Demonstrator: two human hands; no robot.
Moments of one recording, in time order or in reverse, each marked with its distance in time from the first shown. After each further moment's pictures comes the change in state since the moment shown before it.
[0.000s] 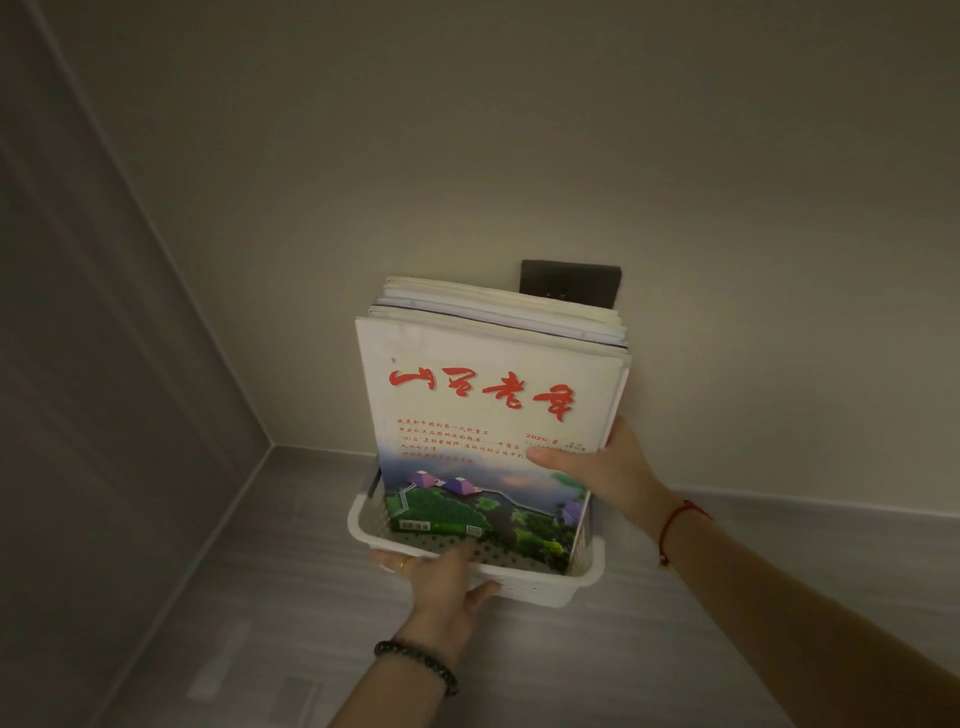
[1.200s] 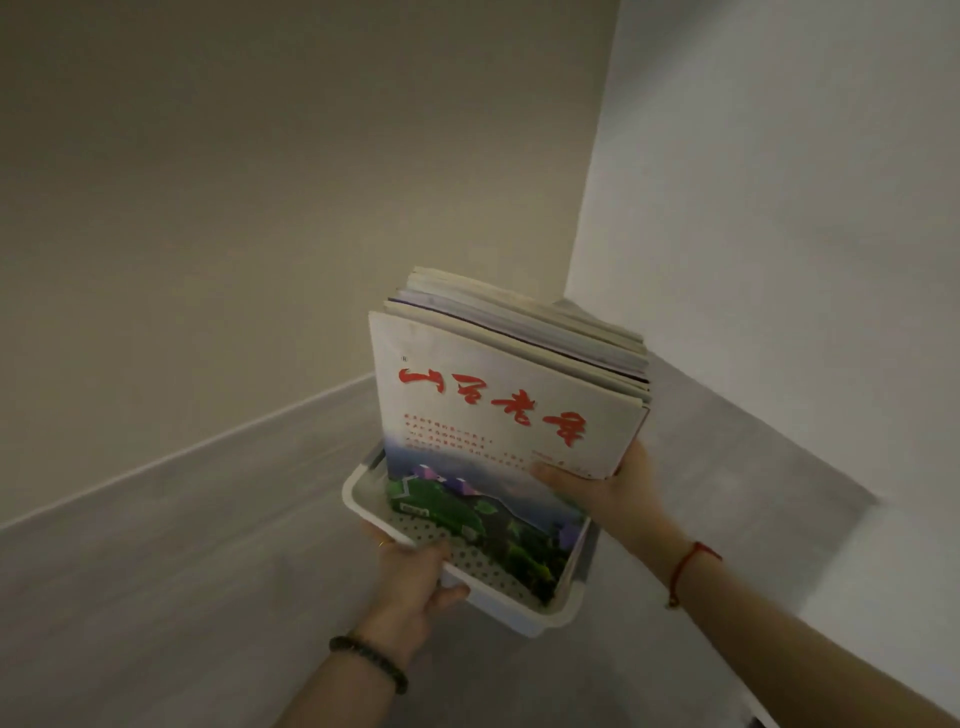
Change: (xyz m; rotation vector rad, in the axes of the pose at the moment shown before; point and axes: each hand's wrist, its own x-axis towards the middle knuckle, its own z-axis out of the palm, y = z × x) left_hand -0.259 -0.385 0.225 0.700 -0.614 -0.056; right_hand -0.408 0.078 -0.447 -0.161 0.874 0.073
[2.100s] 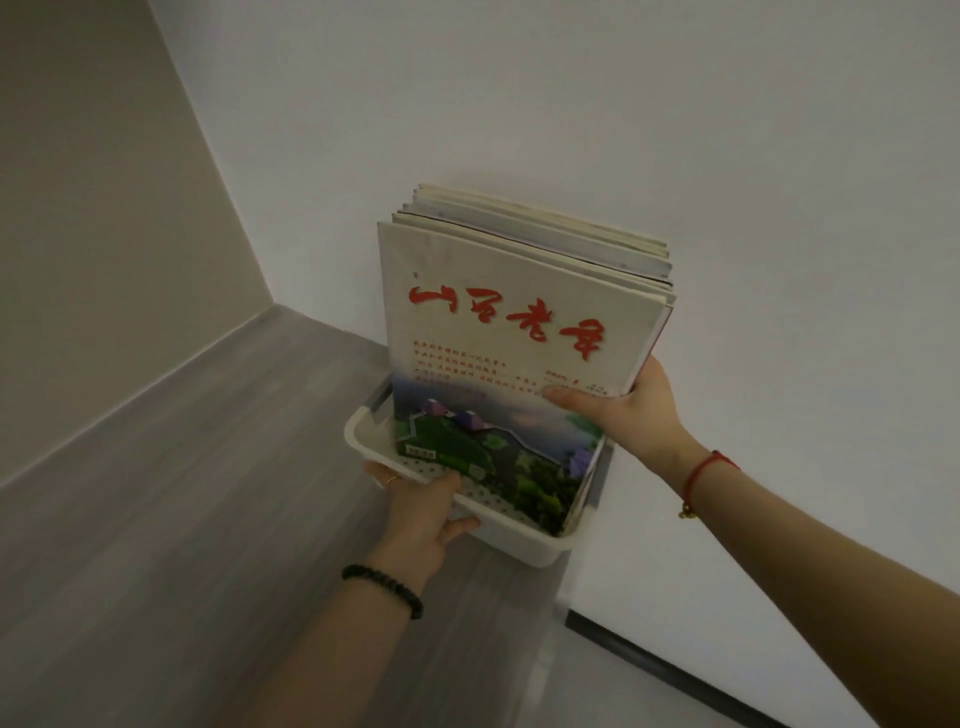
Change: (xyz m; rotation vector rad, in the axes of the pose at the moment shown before) left_hand 0.038 -0.069 0.323 0.158 -0.372 -0.018; right_hand 0.063 0.094 -0.303 -0.112 0.407 0.082
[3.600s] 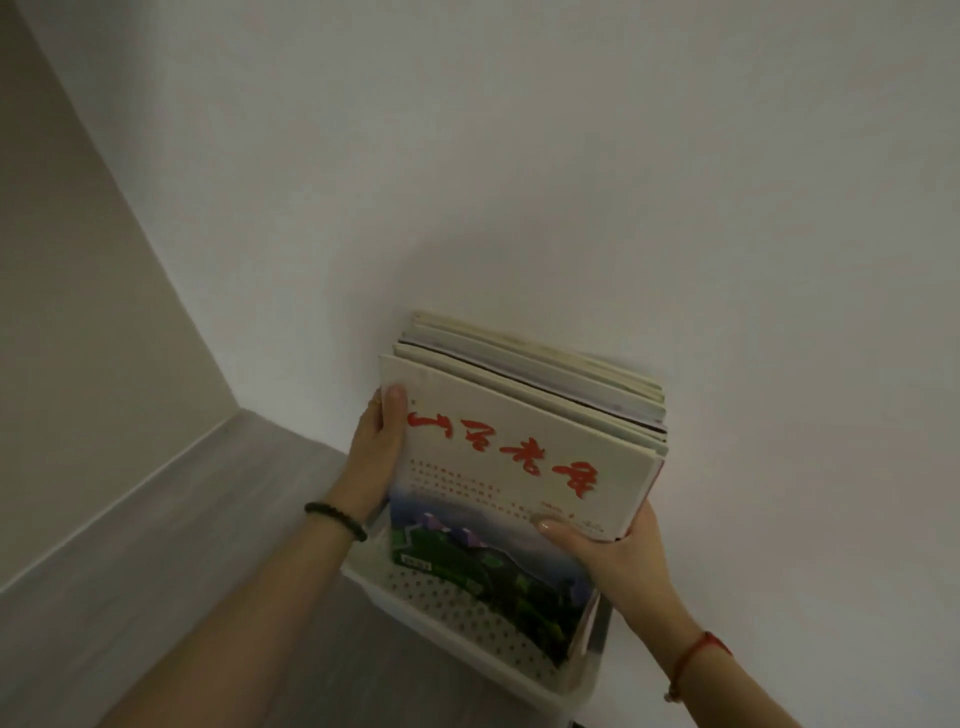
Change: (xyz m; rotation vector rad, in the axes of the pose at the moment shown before) left_hand 0.084 0.136 0.084 0.438 -0.267 0.570; right_hand 0.033 0.026 -0.004 0.201 0.139 0.136
